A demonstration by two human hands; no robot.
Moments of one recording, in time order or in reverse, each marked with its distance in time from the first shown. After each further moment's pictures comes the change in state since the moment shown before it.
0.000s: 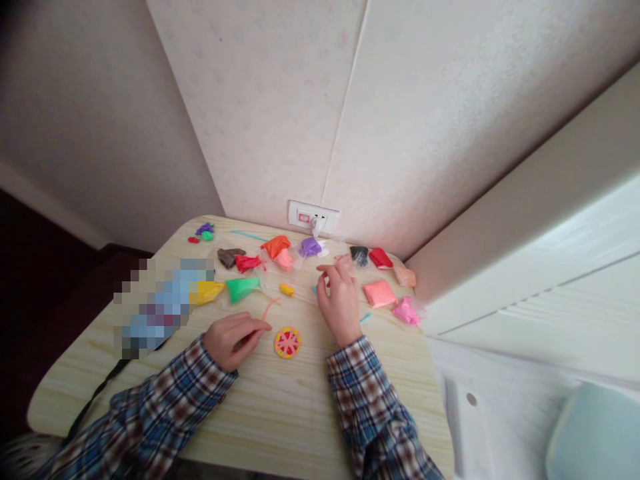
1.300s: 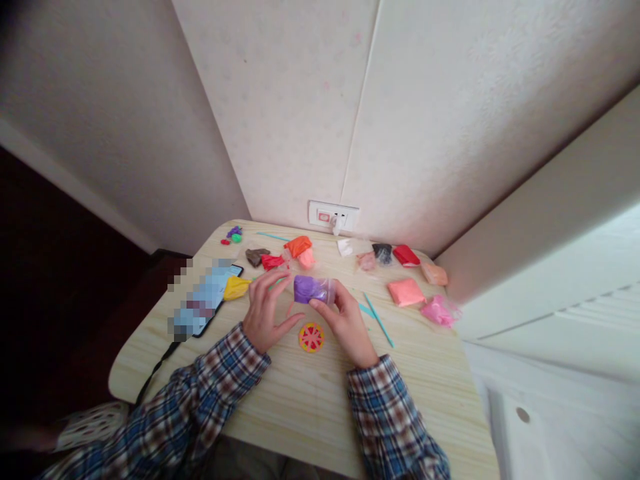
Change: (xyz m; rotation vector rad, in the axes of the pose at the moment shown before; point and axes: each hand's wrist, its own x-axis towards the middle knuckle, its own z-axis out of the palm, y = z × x) left_hand 0.029 0.012 -0.002 0.244 0.227 0.020; right_hand -0.034 -0.022 0.015 0.881 -0.229 0.204
